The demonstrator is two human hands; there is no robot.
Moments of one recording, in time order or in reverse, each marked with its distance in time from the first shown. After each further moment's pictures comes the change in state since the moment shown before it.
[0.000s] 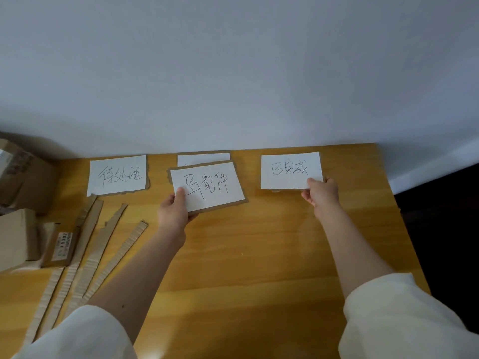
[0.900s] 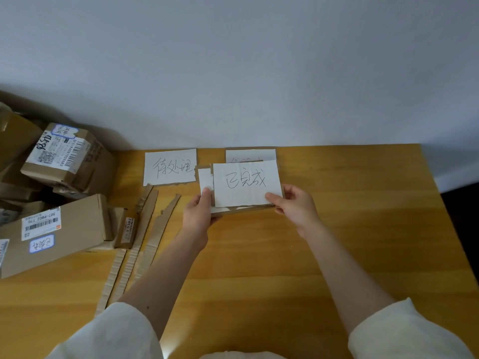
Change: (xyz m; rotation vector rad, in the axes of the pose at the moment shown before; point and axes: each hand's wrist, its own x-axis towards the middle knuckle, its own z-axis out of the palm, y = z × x) left_hand 0.012 0.013 -0.088 -0.015 -0.109 -0.027; right_hand -0.130 0.054 0.112 -0.225 -0.430 -0.162
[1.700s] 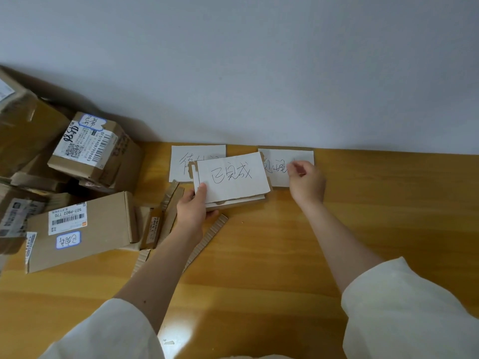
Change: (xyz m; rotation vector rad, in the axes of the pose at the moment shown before) left_hand 0.059 0.021 -0.055 -0.014 0.154 -0.033; right_hand 0.086 -0.011 0.071 -0.501 0.304 -0.247
